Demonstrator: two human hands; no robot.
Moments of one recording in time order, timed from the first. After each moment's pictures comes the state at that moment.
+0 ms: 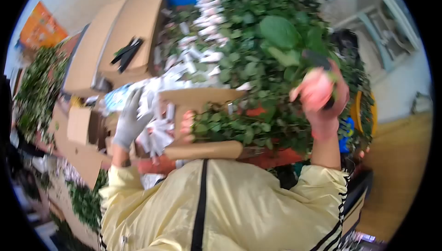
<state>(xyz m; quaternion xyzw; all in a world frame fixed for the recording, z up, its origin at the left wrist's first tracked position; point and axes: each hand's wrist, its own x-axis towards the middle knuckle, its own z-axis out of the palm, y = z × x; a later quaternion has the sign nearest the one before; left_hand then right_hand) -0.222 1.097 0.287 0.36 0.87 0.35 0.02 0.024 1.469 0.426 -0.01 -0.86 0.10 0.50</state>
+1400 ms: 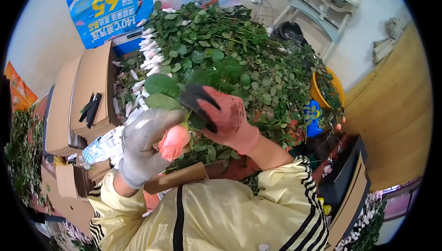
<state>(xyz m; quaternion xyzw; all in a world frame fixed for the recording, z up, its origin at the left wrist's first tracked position) -0.123 1.240 0.462 0.68 0.51 0.52 0.00 0.010 1.409 0.433 0.03 -0.92 0.06 0.38</state>
